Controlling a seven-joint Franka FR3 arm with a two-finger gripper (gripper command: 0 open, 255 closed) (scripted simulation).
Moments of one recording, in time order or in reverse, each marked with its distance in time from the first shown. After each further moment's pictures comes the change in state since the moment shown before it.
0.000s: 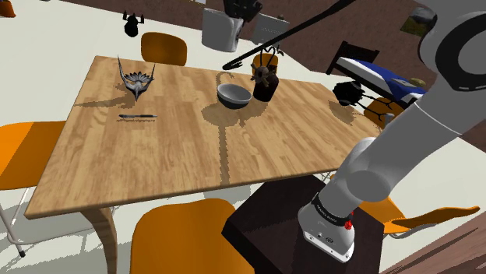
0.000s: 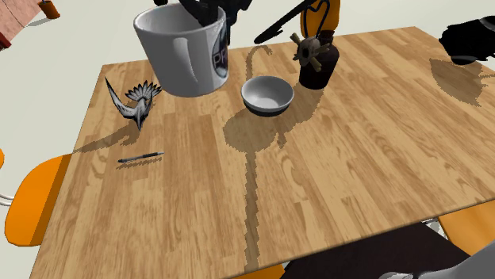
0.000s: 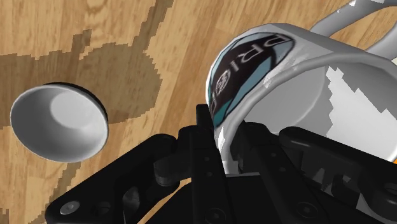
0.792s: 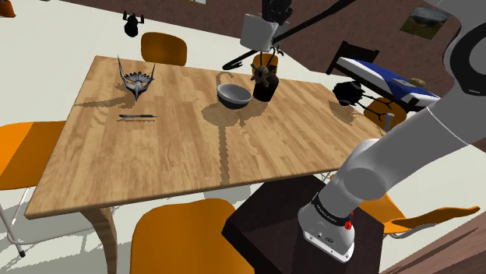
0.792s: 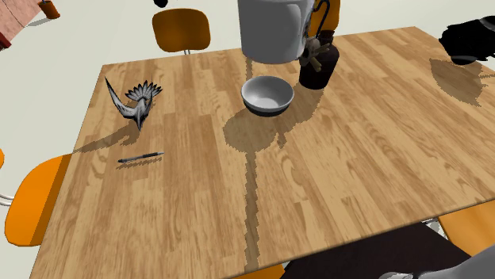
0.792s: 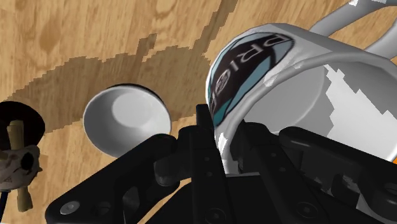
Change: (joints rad) arm -0.089 -0.126 -0.153 -0.103 -0.003 -0.033 -0.239
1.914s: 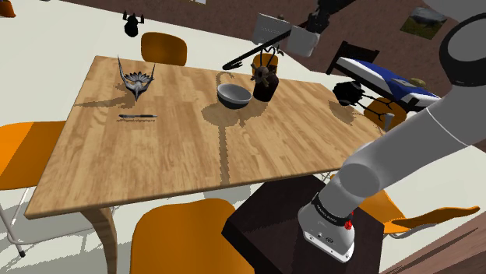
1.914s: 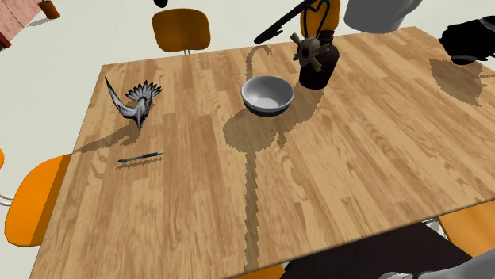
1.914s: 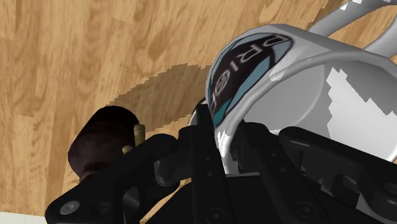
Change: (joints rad) arm -0.137 0.002 -0.292 0.021 -0.042 -0.034 -0.426
